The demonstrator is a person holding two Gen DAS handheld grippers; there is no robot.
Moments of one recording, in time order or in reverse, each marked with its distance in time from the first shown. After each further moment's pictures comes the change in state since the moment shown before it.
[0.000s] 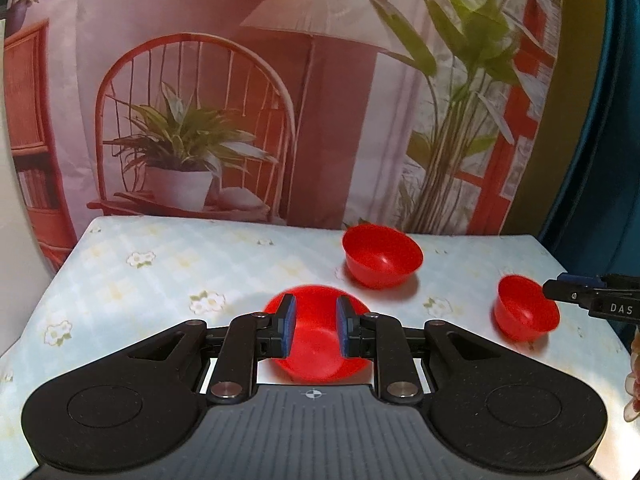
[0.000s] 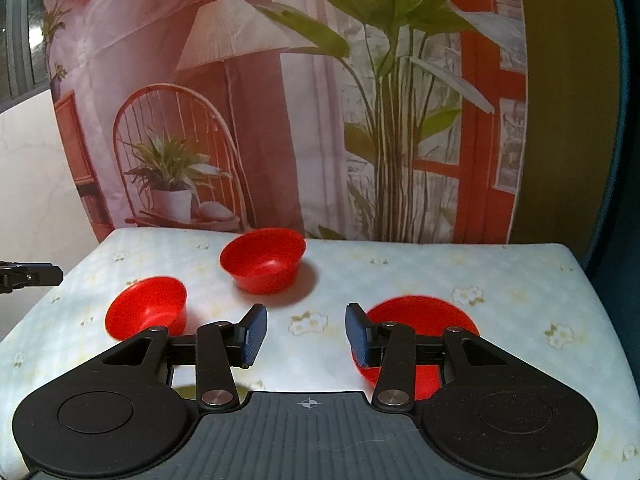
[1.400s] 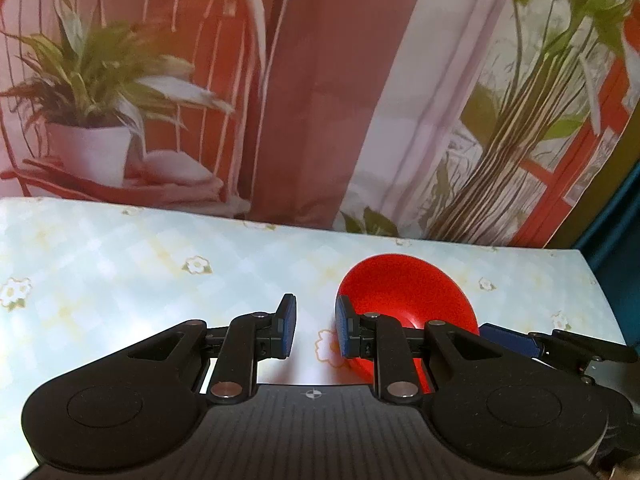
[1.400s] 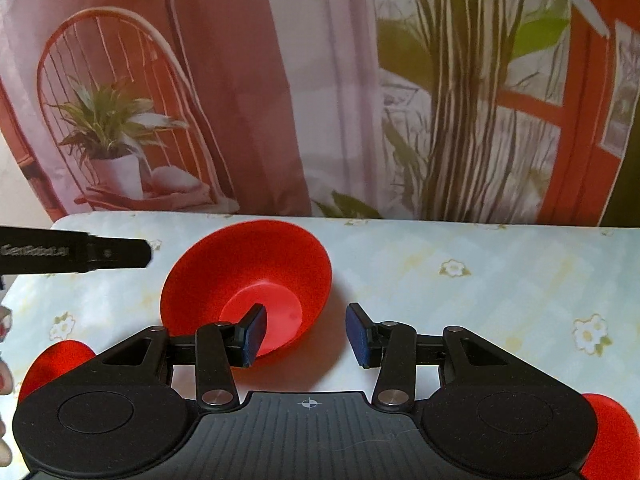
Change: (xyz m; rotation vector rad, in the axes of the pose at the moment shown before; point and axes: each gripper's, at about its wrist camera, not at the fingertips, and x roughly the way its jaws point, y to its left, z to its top) left arm 0.232 -0.008 0.067 -0.077 0.229 -0.044; right arm 0.221 0.020 0.043 0.071 0.213 -0.026
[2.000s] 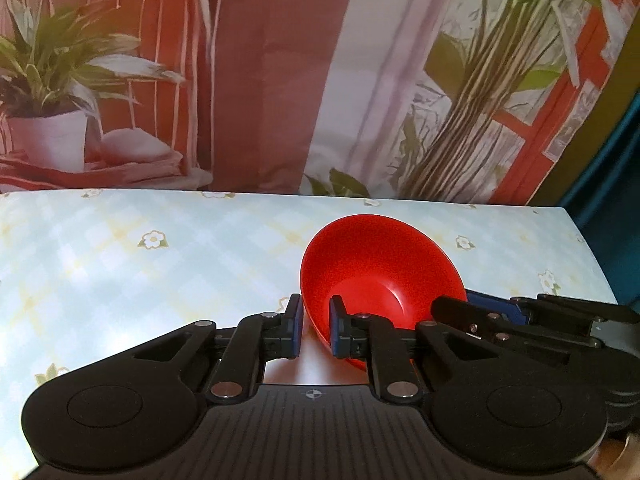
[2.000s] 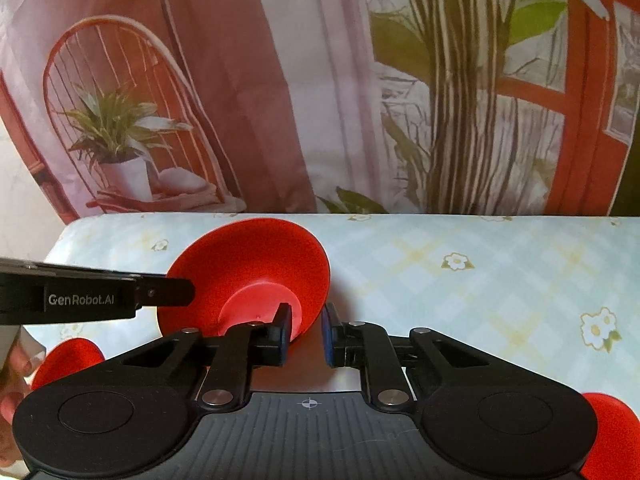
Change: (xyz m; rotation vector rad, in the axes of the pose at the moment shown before) left arm 0.012 -0.021 -0.011 0.076 0.073 -0.053; right arm -0.005 -0.013 0.001 0.031 0.003 0.054
